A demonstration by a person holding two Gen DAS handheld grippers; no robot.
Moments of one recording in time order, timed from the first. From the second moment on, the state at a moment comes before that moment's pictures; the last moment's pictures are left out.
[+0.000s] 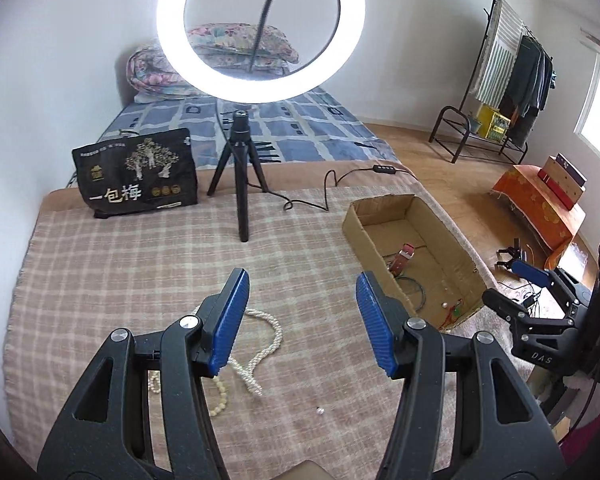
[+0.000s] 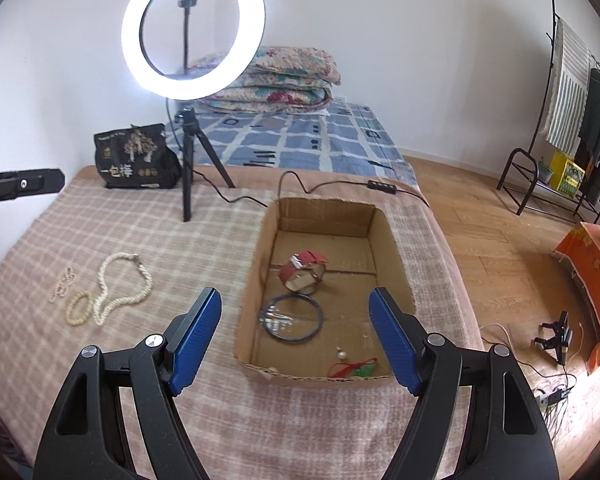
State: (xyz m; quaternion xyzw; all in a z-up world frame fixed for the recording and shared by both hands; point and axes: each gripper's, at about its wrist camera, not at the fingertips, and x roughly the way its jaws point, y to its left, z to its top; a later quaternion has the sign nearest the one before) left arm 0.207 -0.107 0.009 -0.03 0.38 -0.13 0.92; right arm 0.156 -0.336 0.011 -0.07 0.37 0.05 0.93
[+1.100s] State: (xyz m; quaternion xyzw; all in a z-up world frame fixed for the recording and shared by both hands) left arm 0.172 0.061 -0.084 -0.07 0.45 -0.02 0.89; right arm 0.201 -0.219 -0.046 -0.02 0.44 0.12 0.89
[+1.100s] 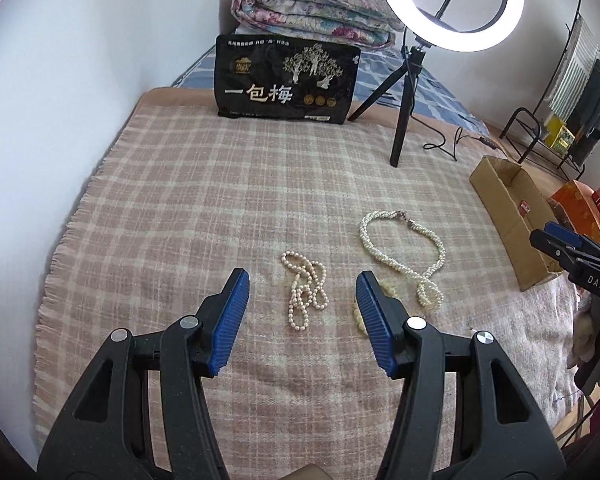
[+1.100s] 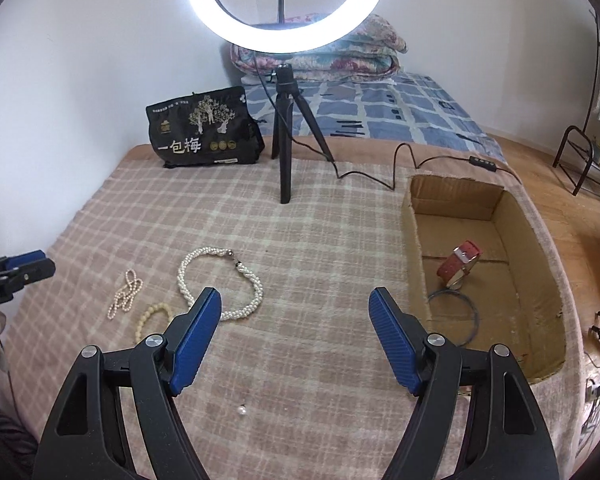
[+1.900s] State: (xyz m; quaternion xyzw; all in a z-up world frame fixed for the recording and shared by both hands) left arm 0.195 0.055 -0.144 -0.08 0.51 -0.02 0.86; right arm 0.273 -0.196 -0.125 0.05 0.53 0.13 0.83
